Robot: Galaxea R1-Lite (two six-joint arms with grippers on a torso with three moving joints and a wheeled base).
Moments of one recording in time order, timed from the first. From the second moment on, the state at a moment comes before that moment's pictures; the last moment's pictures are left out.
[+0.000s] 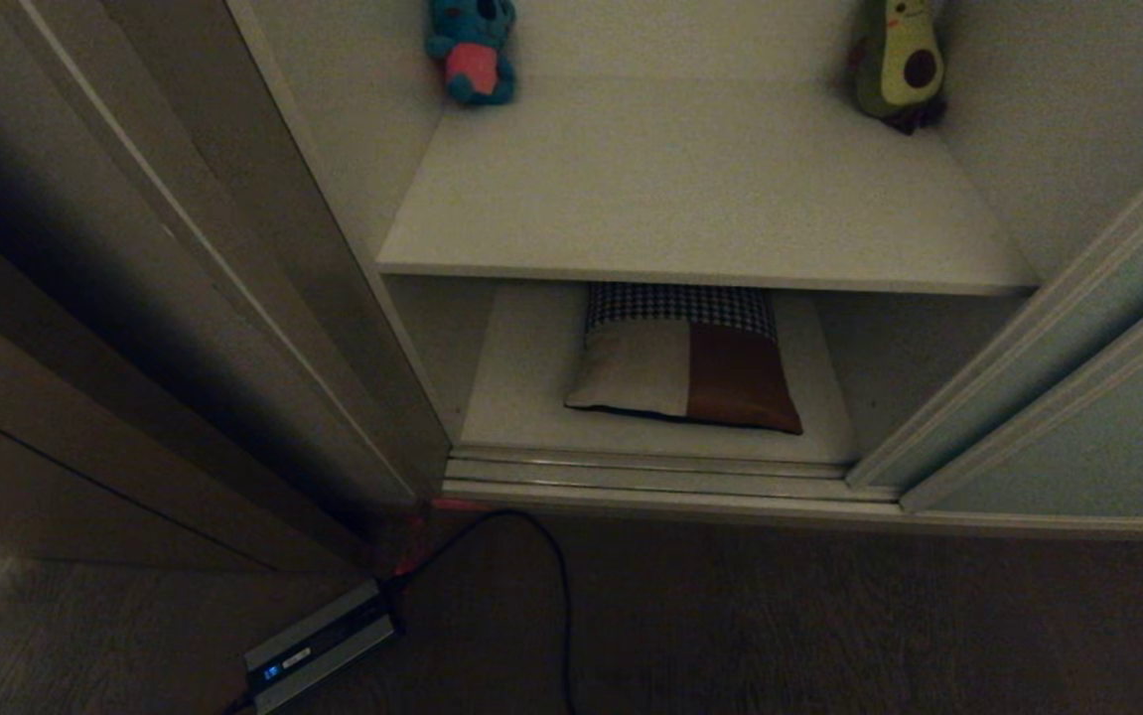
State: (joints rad) left arm 0.00 0.00 -0.01 0.01 0.00 -0.01; right arm 0.00 0.00 0.00 0.00 0.02 -0.02
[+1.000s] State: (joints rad) left arm 0.00 0.00 0.00 -0.01 0.00 -0.01; right arm 0.00 0.00 0.00 0.00 0.02 -0.02
